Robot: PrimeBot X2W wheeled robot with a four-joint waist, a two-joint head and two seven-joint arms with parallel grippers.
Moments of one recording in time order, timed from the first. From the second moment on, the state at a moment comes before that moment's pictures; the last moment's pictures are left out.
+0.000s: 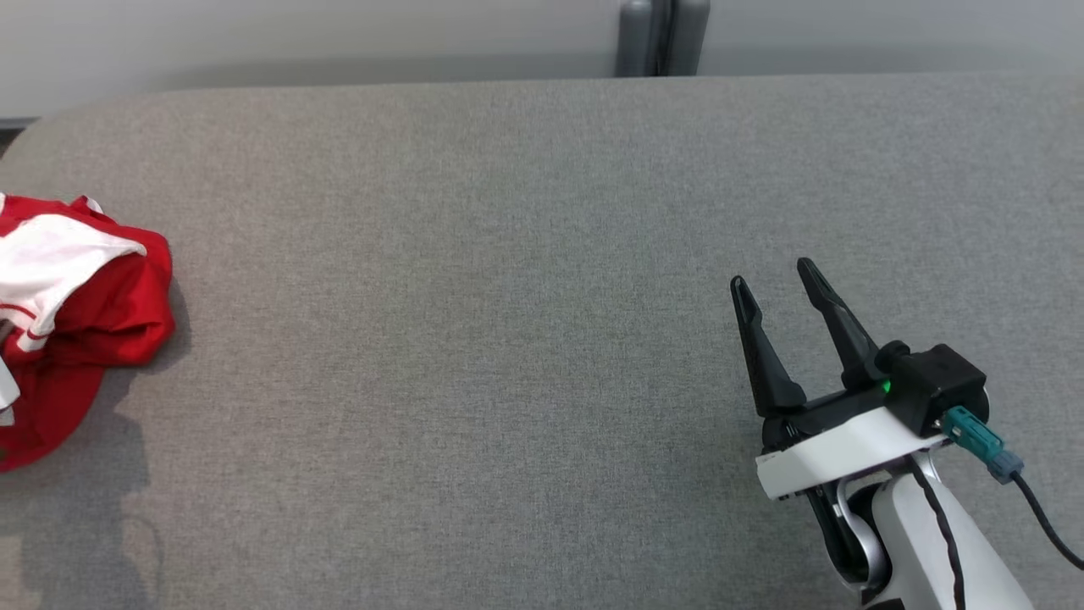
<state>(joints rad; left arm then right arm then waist) -0.74 0.56 -0.14 0.96 -0.67 -0.13 0.47 -0.32 -0.06 0.26 0.24 0.26 0.13 -0.26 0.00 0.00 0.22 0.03</state>
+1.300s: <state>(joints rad) -0.63 0.35 -0.41 0.12 -0.73 -0.06 0.42 -0.23 -0.05 0.19 0.23 0.31 0.13 -0.26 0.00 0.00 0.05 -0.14</state>
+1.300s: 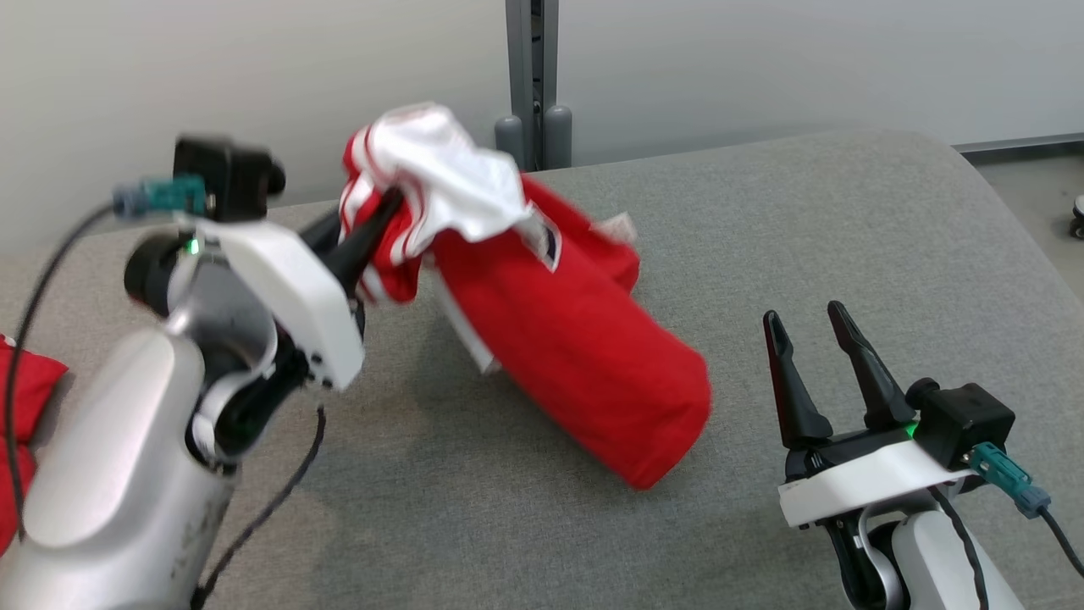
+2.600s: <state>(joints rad) -0.35 0.36 -0.37 0.44 -0.65 0.02 -0.26 -0.22 -0.06 0.17 0.24 0.27 0.13 -0.26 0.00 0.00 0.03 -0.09</state>
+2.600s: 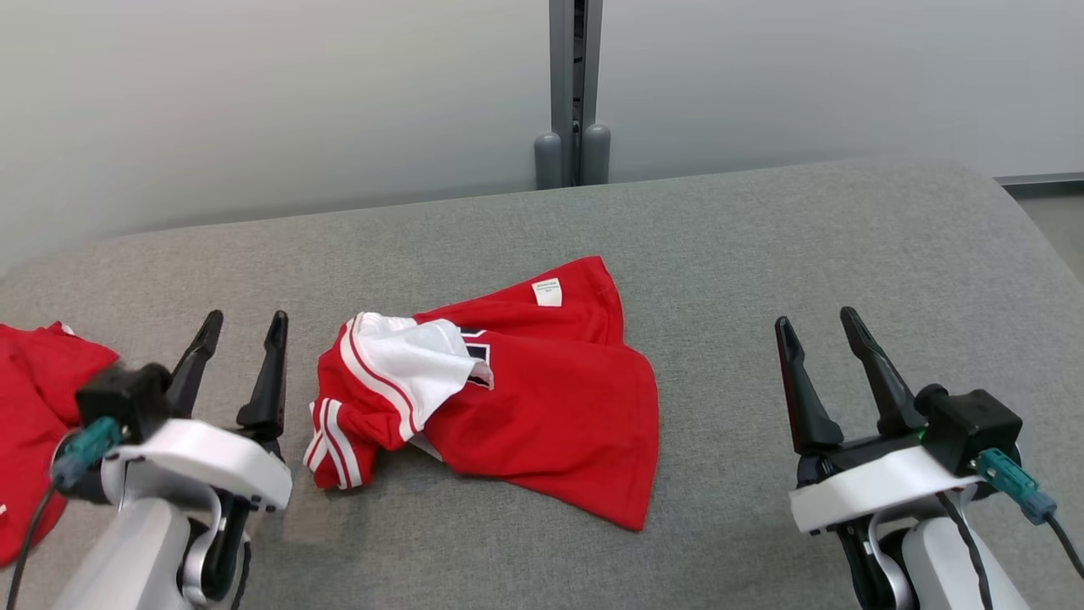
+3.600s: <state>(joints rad) 0.05 0.14 -0.10 0.05 -0.35 0.05 -0.26 -0.12 -0.05 0.14 0.23 0.29 0.13 -0.26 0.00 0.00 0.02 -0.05</state>
